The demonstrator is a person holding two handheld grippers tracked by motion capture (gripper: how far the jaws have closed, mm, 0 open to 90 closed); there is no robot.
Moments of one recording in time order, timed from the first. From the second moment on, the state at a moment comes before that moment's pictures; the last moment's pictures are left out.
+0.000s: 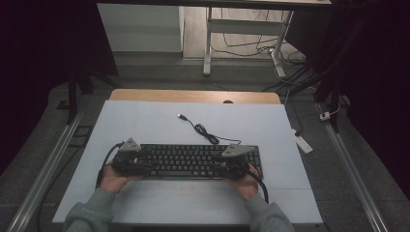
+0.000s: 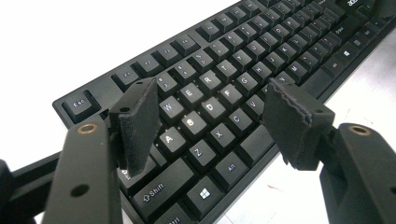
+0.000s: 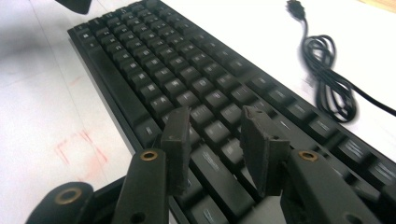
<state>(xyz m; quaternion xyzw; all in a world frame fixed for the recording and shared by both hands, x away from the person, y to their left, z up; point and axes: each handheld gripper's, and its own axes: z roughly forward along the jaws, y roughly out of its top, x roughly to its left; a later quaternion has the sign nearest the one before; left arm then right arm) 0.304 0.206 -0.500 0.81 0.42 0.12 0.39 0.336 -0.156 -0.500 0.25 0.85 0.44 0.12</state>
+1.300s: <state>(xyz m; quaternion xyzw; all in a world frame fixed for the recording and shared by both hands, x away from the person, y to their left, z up) 0.299 0.196 -0.499 0.82 0.39 0.11 0.39 0.325 -0.195 -0.504 0.27 0.85 0.43 0.13</state>
